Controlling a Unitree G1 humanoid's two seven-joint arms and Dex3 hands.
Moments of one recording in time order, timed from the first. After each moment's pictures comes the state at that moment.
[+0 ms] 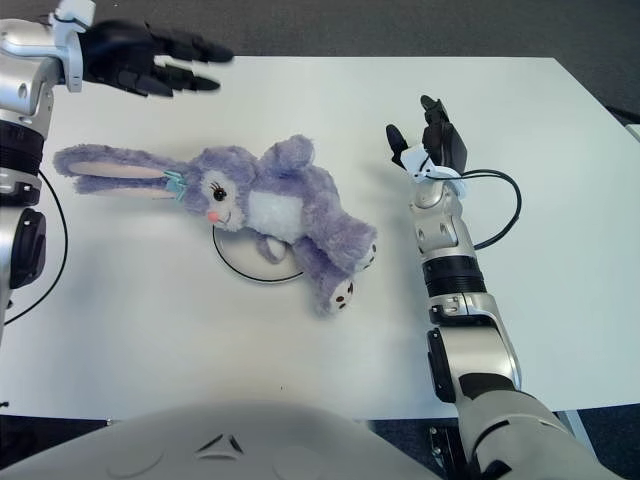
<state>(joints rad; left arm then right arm) -1.09 0.52 0.10 0.67 -0.18 0.22 -0.89 -0.53 -0.33 0.00 0.42 -0.41 0.13 -0.32</state>
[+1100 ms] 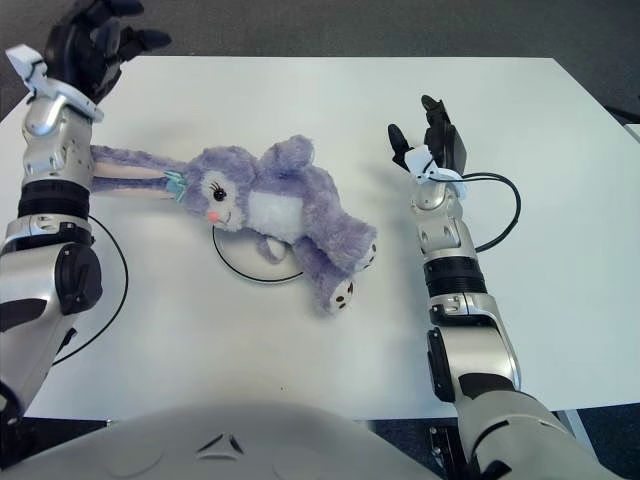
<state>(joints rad) -0.83 0.33 0.31 0.86 -0.22 -0.41 -0.43 -0.52 -0.29 -0.08 0.50 -0.26 -0.12 -0.35</state>
